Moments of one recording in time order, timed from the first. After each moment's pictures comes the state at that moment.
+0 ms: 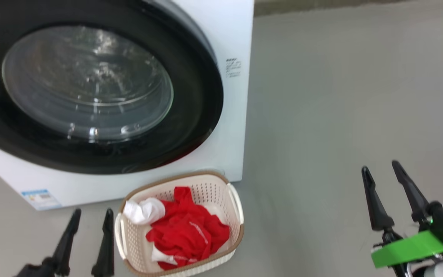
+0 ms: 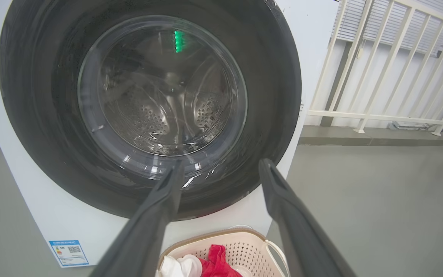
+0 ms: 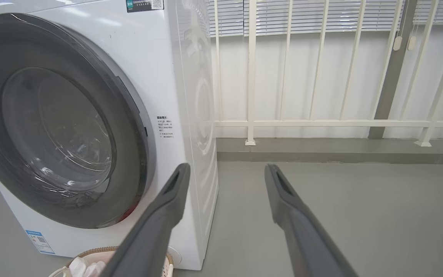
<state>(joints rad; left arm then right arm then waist) 0.03 0.08 0.04 0.09 -0.26 -0.13 -0.25 -0.03 -0.12 -0.02 0.12 0.29 0.13 -0.26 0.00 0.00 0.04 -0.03</state>
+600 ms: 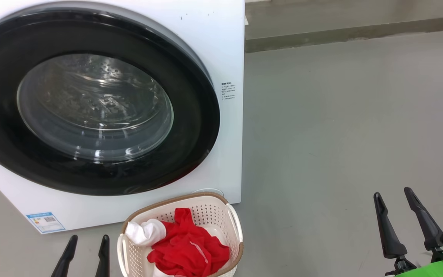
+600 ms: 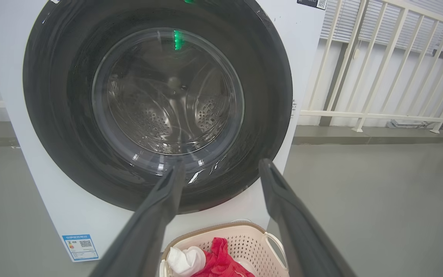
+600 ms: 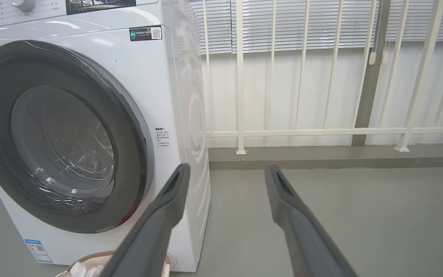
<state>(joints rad) 0.15 0.10 0.05 0.06 -0.27 -0.13 -0.25 0.14 -0.13 -0.06 0.02 0.30 0.13 -0.26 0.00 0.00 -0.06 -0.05</state>
